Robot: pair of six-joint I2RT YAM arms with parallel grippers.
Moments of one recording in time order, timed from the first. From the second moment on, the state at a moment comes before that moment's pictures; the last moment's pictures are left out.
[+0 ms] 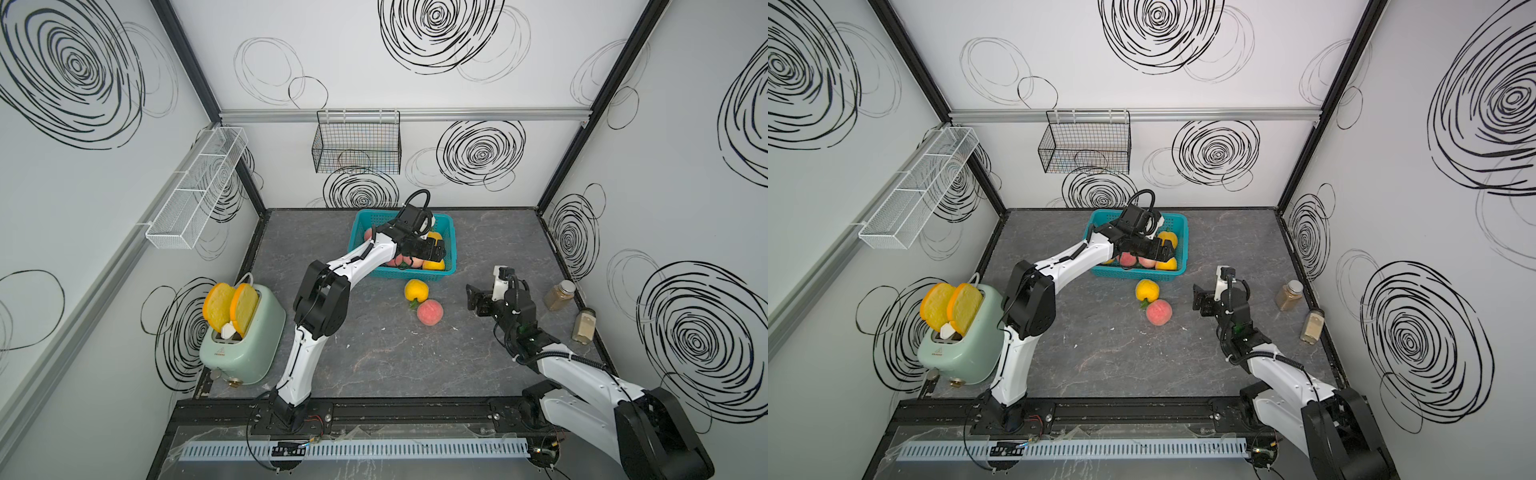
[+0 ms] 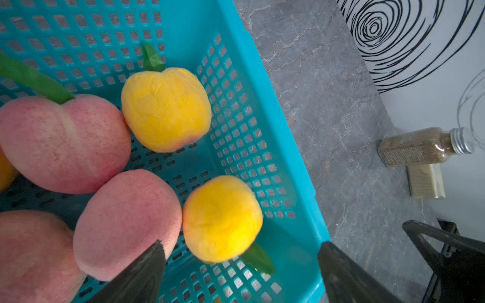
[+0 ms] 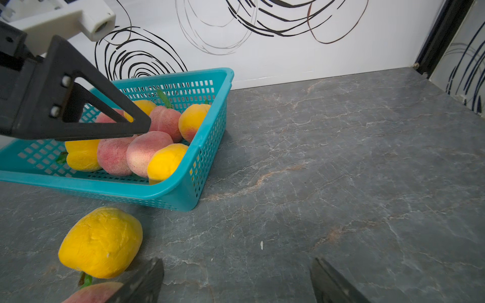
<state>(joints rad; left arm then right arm) -0.61 2.20 1.91 -0.56 0.29 -0.33 0.37 1.01 0.28 0.34 0.13 0.28</state>
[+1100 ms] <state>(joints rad) -0.63 1.72 1.33 -0.47 0.21 -0.26 0.36 1.02 0.28 0.35 0.11 0.29</state>
